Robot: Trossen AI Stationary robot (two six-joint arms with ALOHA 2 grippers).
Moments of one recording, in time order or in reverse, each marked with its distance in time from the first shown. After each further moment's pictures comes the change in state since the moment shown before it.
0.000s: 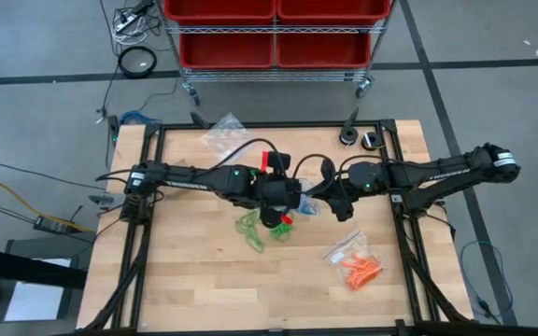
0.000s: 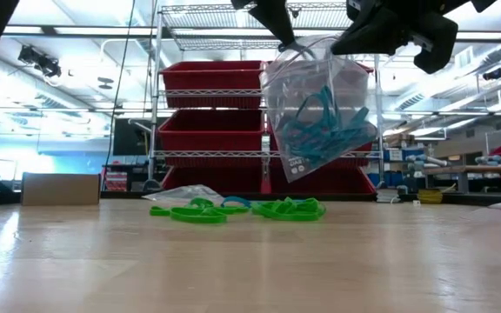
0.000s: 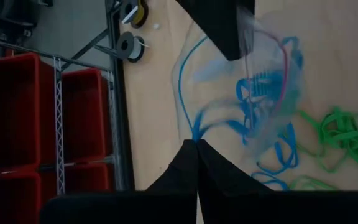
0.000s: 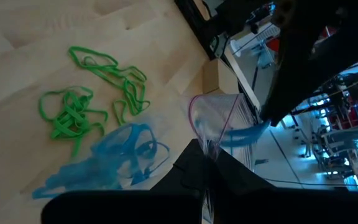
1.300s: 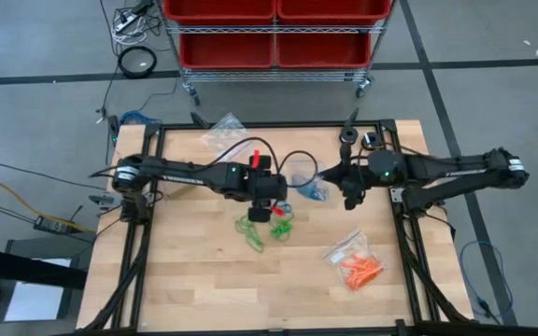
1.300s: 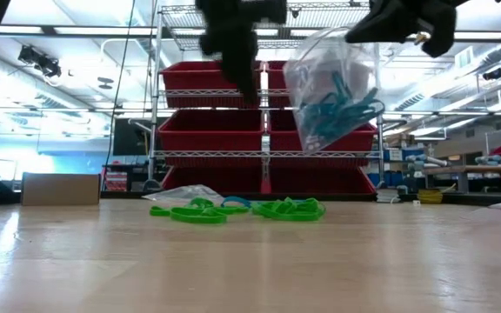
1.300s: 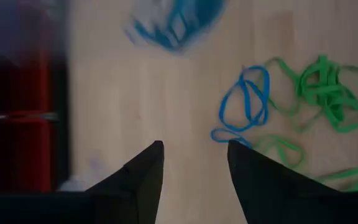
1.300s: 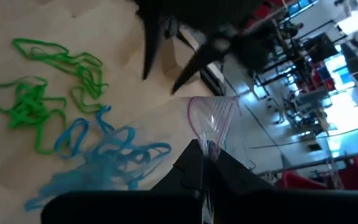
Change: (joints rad) left arm 0.077 -0.124 -0.374 0.100 0.163 -0.196; right arm -0.064 -0.173 0.000 -0.090 0.087 0.079
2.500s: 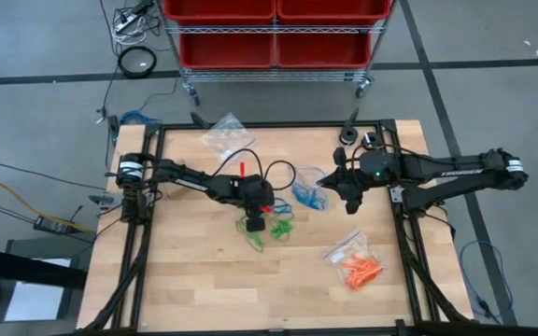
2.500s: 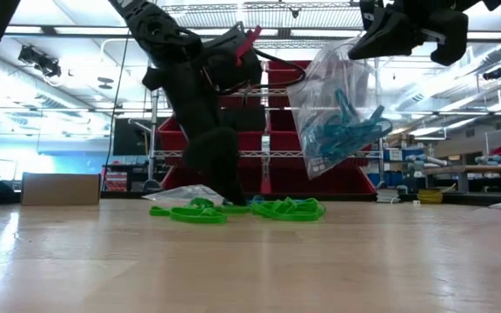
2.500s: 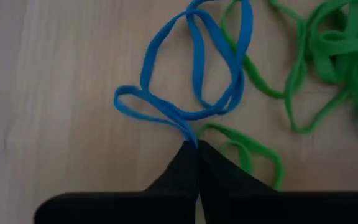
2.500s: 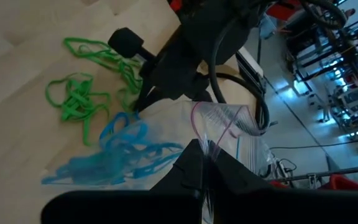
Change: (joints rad) left arm 0.100 0.021 -0.596 0.717 0.331 -0.120; right arm -0.036 0.044 0.000 -0.075 -0.125 0.056
